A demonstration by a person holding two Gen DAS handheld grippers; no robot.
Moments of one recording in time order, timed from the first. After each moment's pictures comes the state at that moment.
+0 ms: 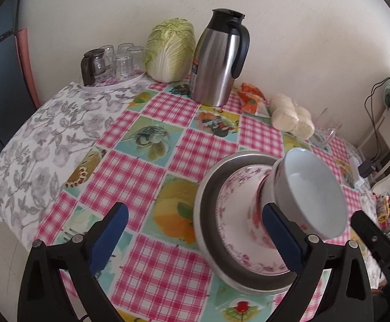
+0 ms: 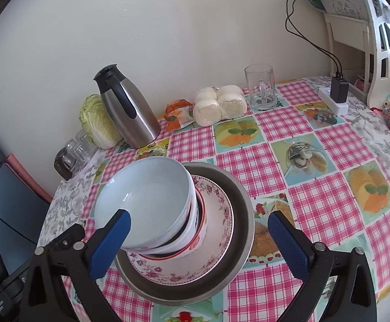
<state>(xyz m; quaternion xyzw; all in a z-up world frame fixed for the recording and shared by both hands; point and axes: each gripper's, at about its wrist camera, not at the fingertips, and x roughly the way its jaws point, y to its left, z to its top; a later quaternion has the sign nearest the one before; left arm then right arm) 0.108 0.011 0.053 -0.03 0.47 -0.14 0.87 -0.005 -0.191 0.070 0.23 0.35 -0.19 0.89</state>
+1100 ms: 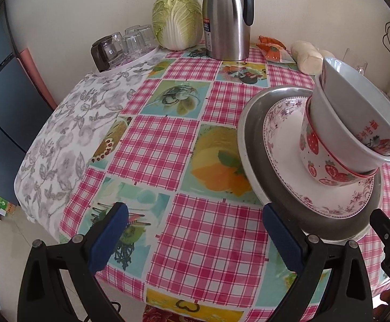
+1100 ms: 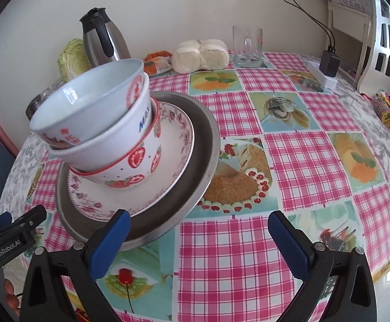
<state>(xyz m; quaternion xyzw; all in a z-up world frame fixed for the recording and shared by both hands) 0.081 0.015 -0.001 0.09 0.50 -0.10 0.85 -0.029 -0.183 0.000 0.17 0.44 -0.22 0.85</state>
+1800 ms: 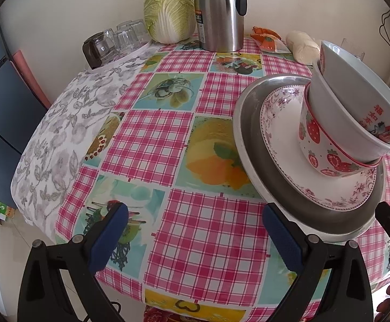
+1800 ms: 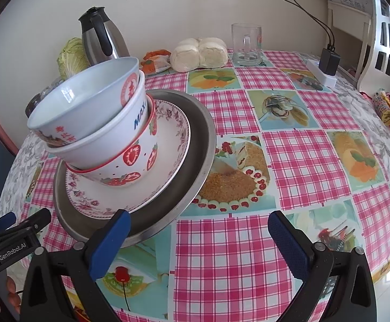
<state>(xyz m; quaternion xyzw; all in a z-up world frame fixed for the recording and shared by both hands) 0.083 0.011 -0.009 0.11 0.51 -0.11 0.84 -0.029 -0.184 -0.001 0.17 0.44 -0.21 0.85</state>
